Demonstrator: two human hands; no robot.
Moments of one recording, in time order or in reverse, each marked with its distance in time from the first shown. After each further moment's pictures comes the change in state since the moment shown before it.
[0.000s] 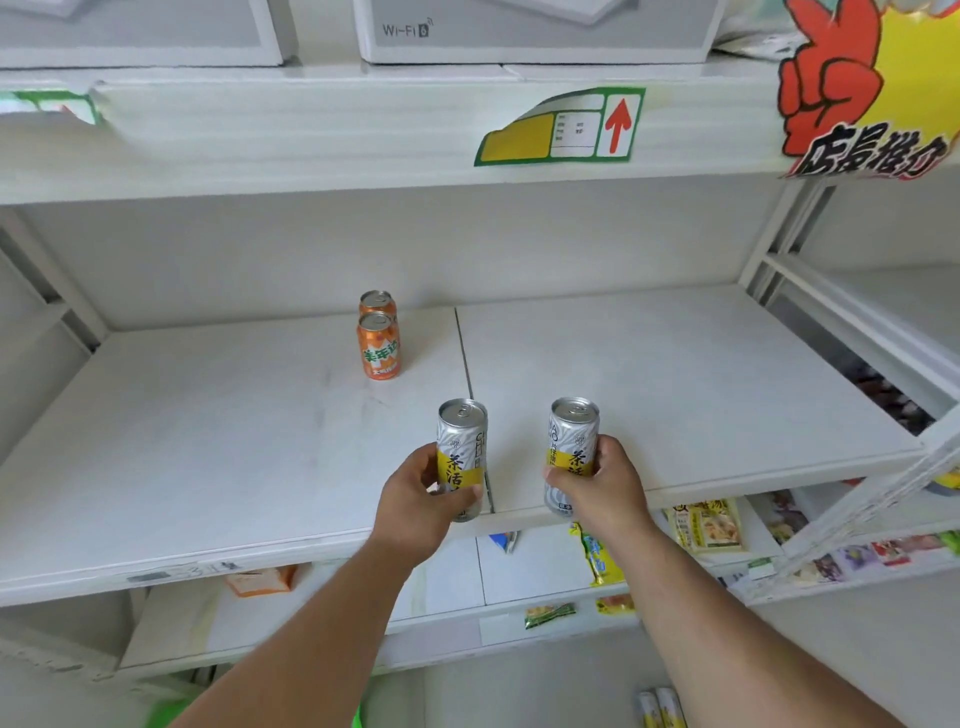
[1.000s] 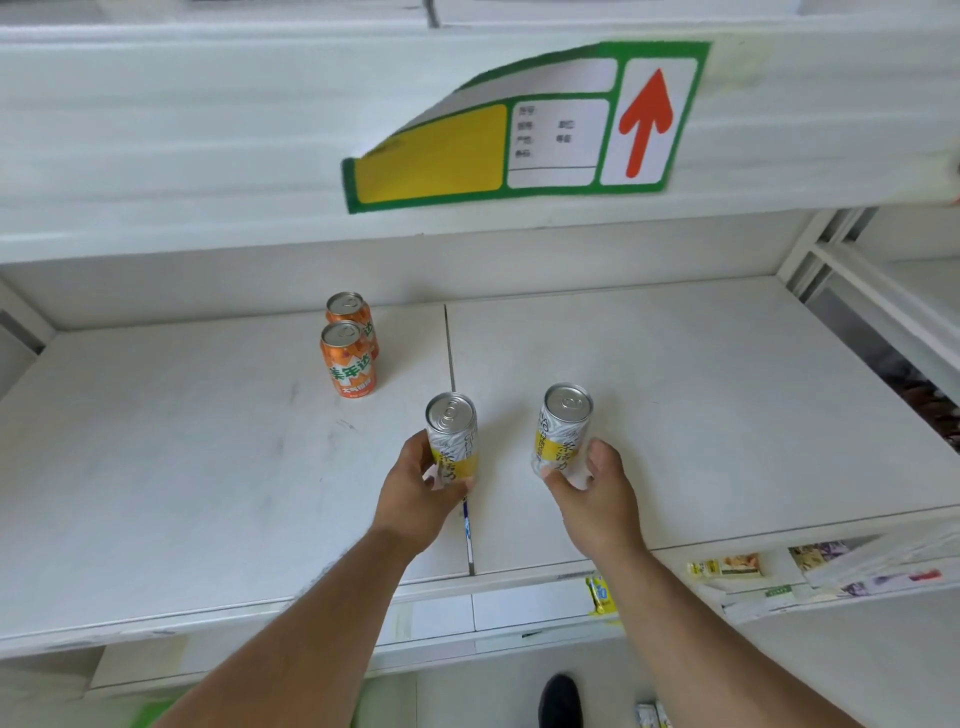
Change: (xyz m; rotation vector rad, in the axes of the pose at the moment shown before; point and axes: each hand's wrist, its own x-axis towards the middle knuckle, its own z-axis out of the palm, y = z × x) left_hand 0.114 -0.021 0.038 0.062 0.038 -0.050; right_hand 0.087 0.010 0.021 -0.073 0.016 -0.005
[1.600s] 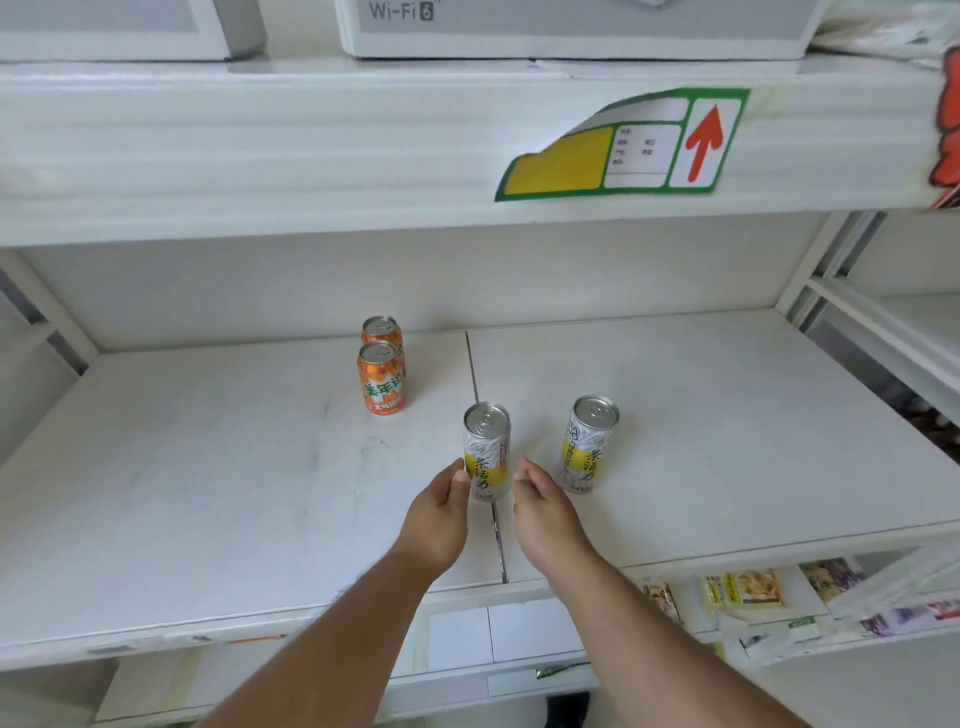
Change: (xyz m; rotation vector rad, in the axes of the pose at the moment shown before) left_hand -0.030 0.006 -0.021 0.069 -0.080 0.079; right_hand -0.048 -0.054 0.063 0.175 -0.259 -0.005
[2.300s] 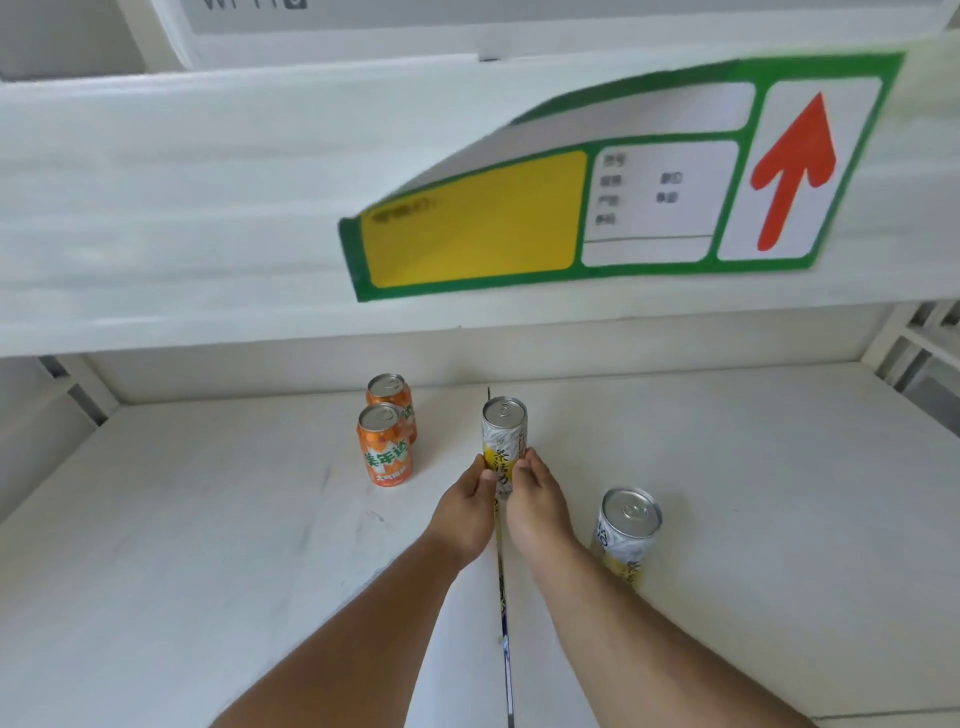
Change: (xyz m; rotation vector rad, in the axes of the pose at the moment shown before) left_hand 0.139 0.012 0.018 0.067 0.023 0.000; right_hand 0.140 -0.036 0.027 0.185 0.066 -0.016
